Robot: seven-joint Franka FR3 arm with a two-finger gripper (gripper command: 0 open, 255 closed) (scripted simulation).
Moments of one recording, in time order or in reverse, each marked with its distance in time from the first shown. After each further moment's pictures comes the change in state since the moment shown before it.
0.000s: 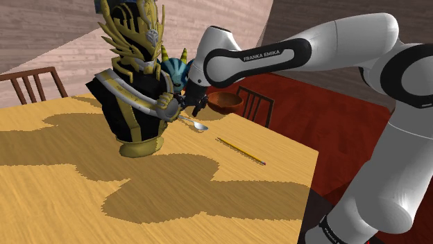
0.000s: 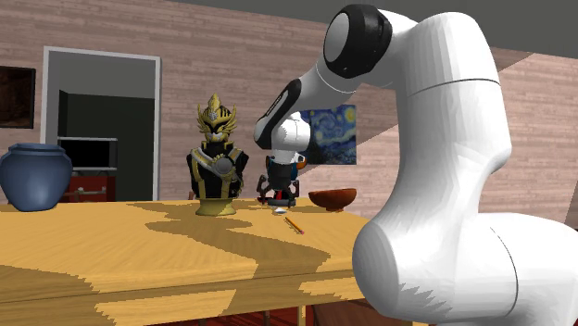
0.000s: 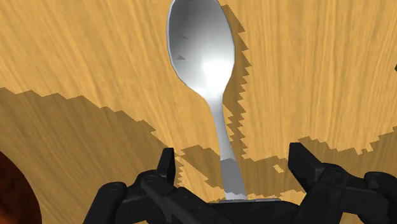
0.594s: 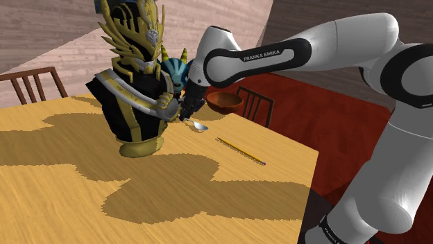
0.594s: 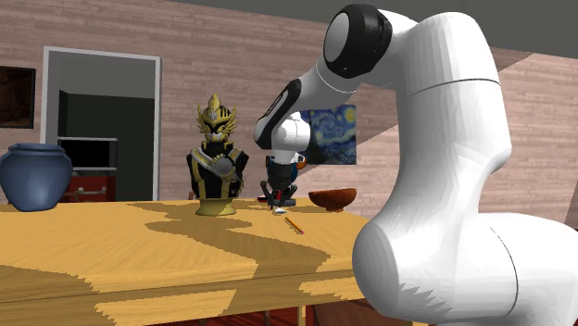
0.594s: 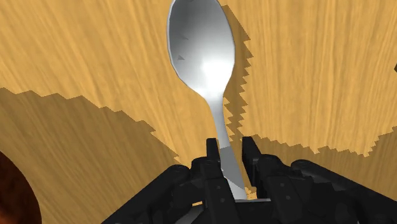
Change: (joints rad) arm 0.000 0.000 0.000 0.000 0.000 0.000 0.000
